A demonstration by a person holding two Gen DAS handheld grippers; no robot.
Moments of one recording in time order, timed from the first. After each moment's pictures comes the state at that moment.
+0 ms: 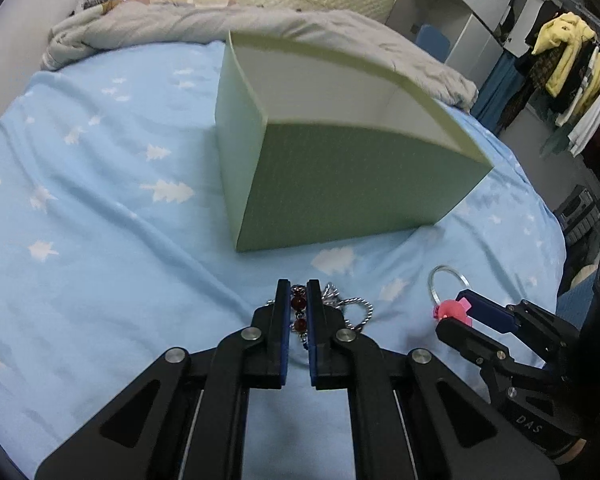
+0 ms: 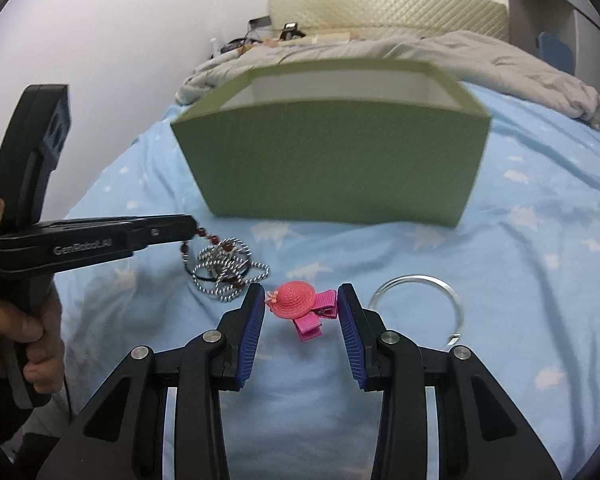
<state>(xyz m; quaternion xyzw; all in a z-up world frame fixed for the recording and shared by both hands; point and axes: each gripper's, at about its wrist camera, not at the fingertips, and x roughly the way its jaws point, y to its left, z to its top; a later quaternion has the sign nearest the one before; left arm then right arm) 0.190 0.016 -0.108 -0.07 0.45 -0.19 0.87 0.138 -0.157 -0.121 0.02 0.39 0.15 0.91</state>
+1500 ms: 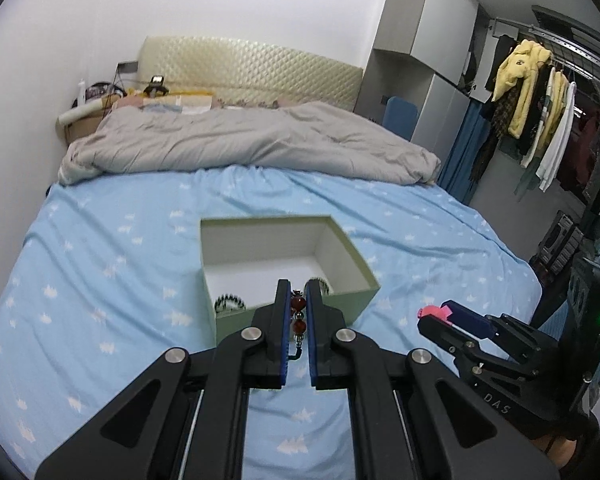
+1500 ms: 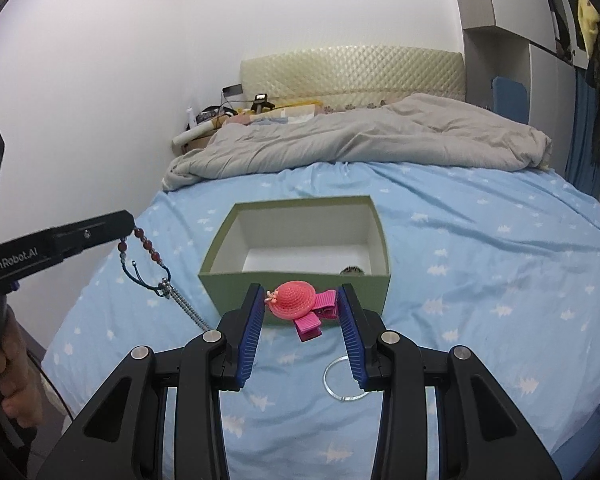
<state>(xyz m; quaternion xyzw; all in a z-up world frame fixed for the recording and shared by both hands) 0.145 -0.004 0.063 -0.06 0.31 -0.20 0.93 0.108 -0.188 0.028 0.04 0.30 0.09 0.95</state>
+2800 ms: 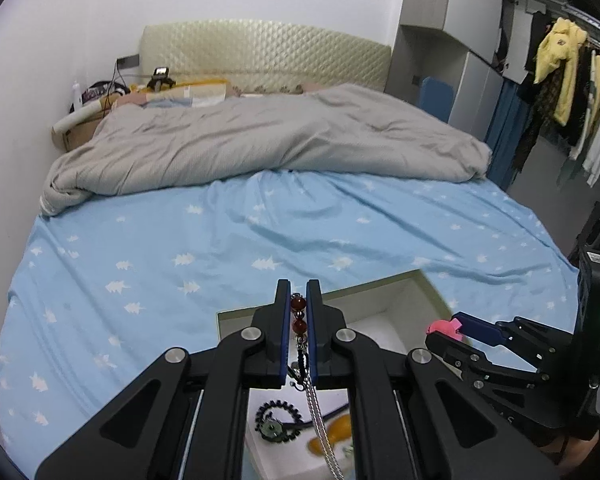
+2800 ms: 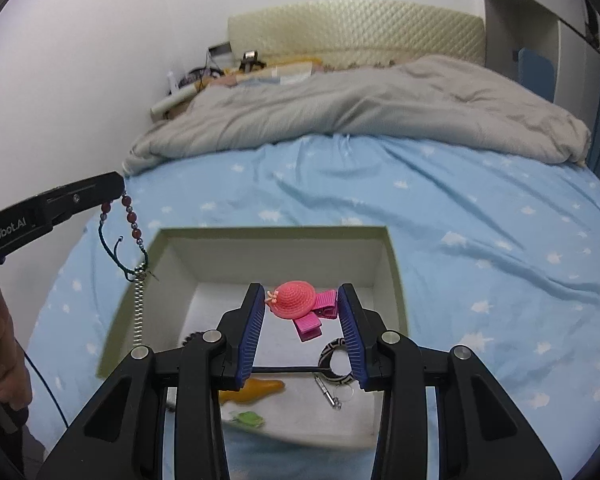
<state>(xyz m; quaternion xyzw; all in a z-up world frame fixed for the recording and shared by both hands) 0.332 -0.020 0.012 -0.02 0.35 -0.15 0.92 0.314 -0.191 -0.032 0.03 0.39 0.10 0.91</state>
